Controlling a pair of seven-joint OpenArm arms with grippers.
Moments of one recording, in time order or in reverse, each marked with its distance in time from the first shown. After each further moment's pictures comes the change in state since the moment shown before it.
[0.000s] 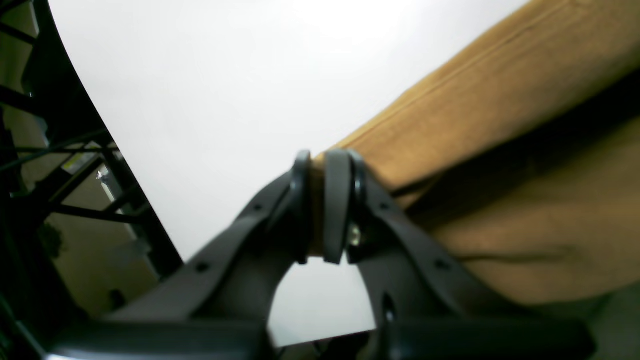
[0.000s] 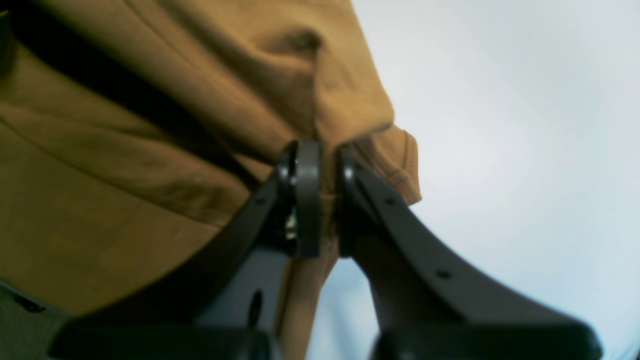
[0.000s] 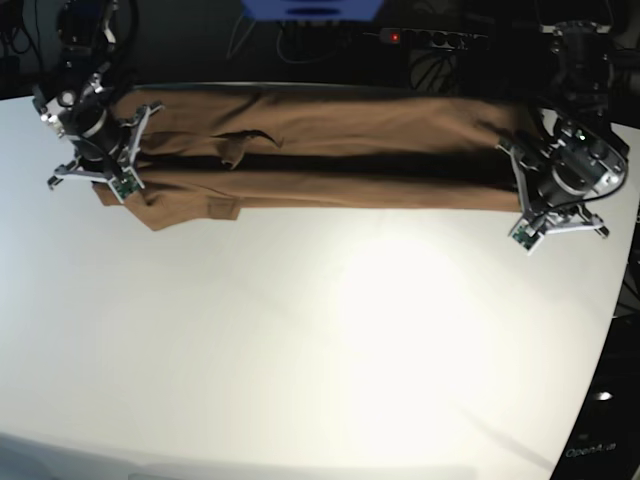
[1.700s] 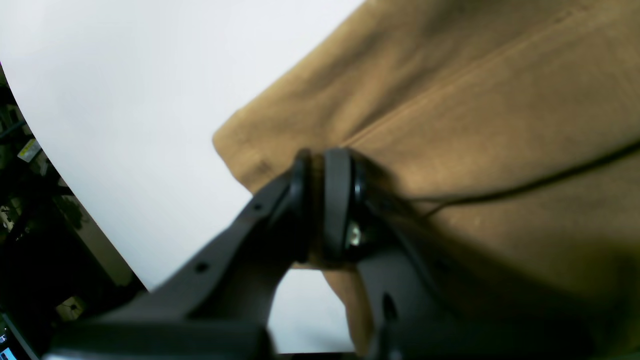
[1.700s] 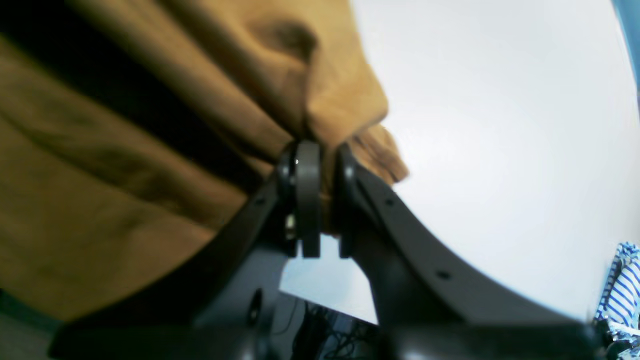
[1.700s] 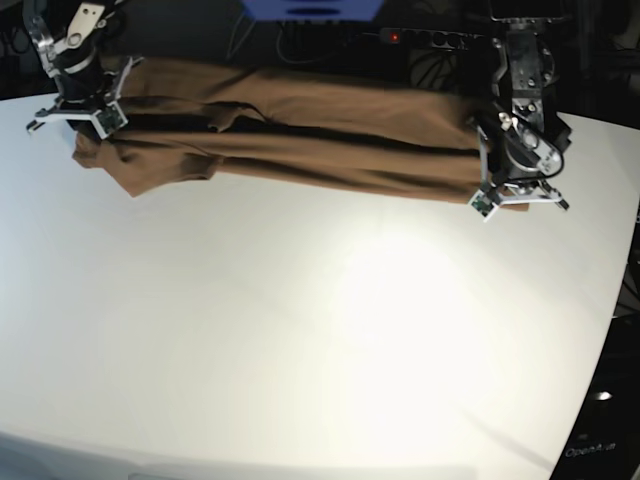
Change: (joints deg) left arm 0.3 10.8 1.6 -13.1 25.7 0.1 -14.3; right arm -8.5 -12.7 19.3 0.0 -31.6 0.5 39.5
